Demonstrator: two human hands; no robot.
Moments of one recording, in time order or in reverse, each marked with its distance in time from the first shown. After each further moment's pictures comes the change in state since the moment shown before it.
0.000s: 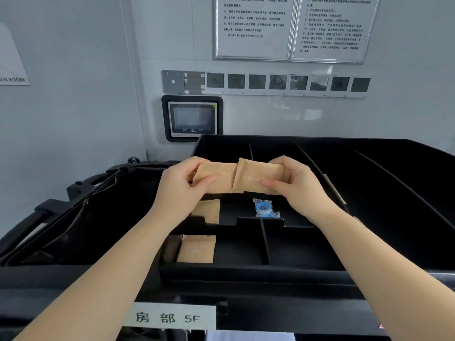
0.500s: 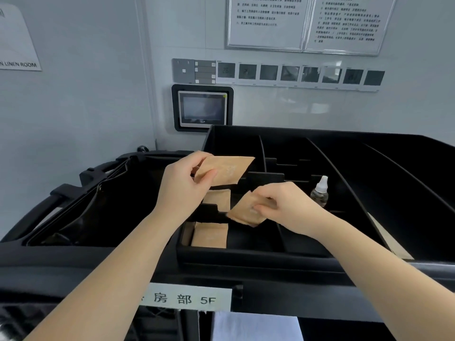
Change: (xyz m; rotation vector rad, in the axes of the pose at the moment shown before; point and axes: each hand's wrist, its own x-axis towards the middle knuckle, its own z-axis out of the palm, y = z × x) left_hand -0.019 -0.005 -0.017 0.161 0.079 0.033; right_hand -0.031 -0.020 0.037 -0.514 -0.375 -0.178
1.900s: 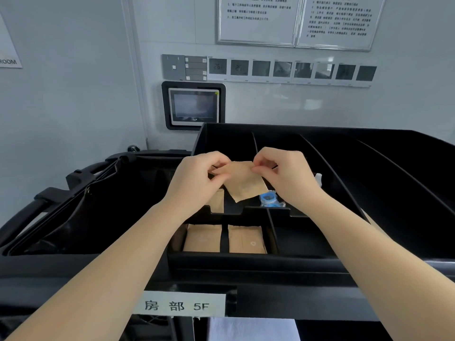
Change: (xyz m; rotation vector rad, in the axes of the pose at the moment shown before) left_hand 0.022 0.003 0.027 0.039 -0.216 0.053; right_hand 0.030 0.006 -0.022 0.065 0.399 0.042
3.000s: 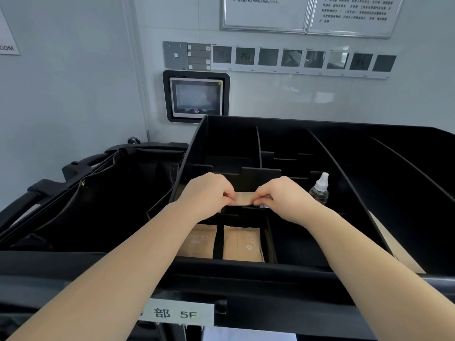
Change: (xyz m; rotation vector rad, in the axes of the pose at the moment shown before) left_hand 0.013 -0.027 0.052 0.398 -0.501 -0.112; right_hand -0.007 0.055 0.030 -0.187 -0.549 0.109
